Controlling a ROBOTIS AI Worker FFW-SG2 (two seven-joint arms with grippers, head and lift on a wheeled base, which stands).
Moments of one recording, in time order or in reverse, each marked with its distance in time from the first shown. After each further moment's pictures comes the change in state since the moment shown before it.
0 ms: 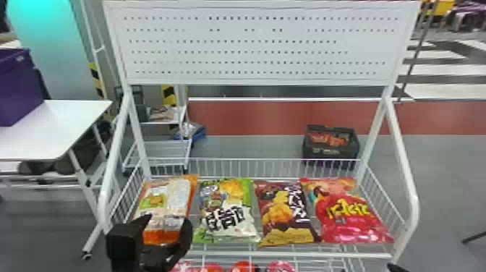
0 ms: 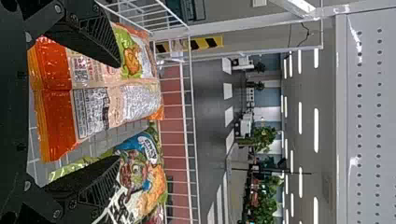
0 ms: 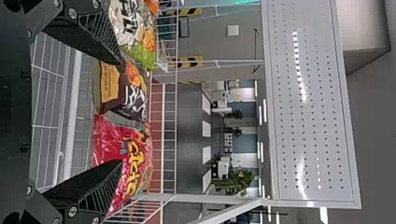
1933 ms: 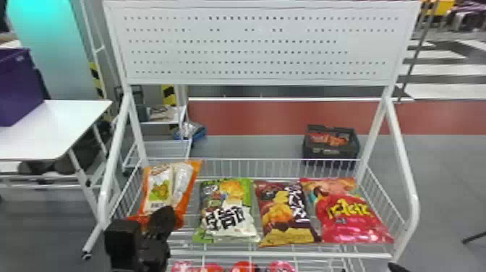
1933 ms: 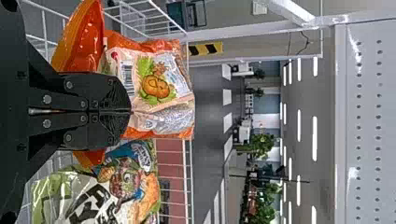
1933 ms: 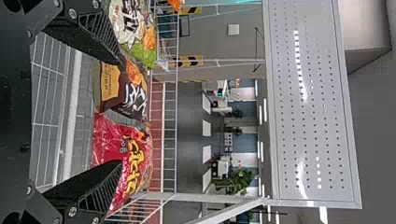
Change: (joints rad) left arm -0.003 -0.006 0.005 -0.011 0.017 -0.004 0.025; right arm -0.007 -0.004 -0.002 0.007 -0.001 0.000 -0.003
